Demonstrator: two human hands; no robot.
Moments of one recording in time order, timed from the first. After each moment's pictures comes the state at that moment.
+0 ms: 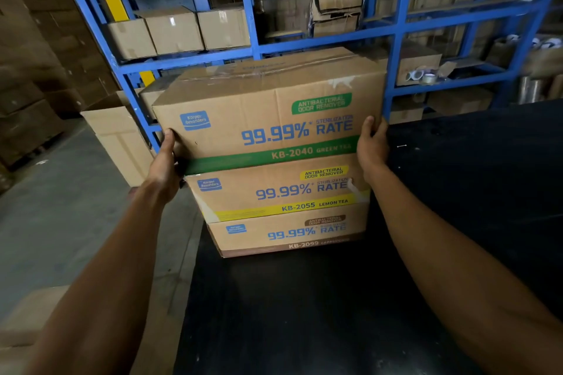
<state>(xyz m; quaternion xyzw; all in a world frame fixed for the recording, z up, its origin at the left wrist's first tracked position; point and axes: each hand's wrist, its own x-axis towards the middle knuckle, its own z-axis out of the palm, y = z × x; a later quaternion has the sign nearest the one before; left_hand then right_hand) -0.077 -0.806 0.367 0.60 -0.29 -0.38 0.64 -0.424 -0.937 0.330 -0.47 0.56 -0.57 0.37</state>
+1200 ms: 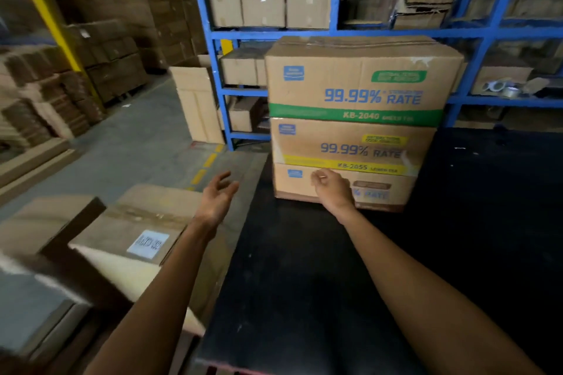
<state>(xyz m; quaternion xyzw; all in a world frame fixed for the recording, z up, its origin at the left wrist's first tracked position) -0.106 -0.556 0.261 0.72 -0.31 -0.26 0.56 -0.310 -0.716 0.250 -0.73 0.51 -0.28 0.36</state>
